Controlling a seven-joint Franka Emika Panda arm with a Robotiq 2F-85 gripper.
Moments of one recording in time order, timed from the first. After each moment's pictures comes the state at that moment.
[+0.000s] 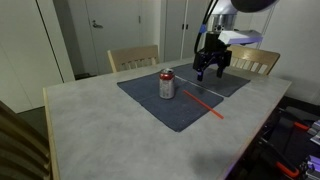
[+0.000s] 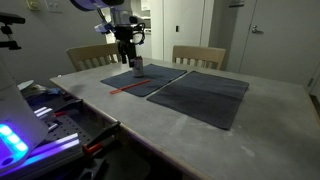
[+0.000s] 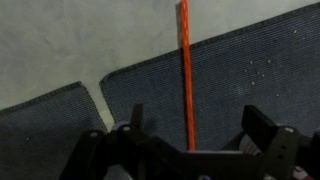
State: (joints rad) arm 0.07 0.01 0.08 -2.62 -0.05 2.61 0.48
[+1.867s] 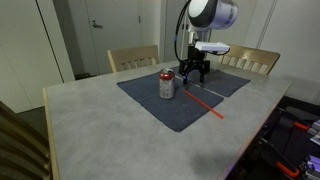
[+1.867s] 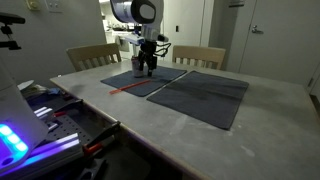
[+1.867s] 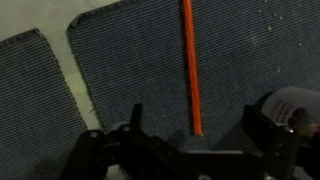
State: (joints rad) arm 0.03 0.39 0.01 -2.22 0.18 2.46 0.17
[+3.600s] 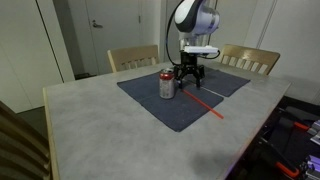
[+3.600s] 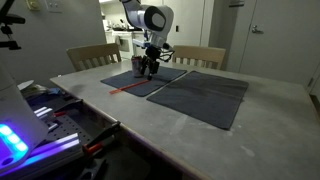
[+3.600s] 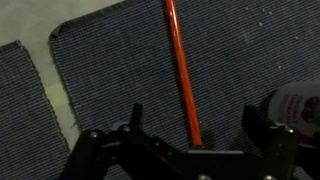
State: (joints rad) arm 0.02 0.57 0.00 -1.98 0.22 2.21 0.22
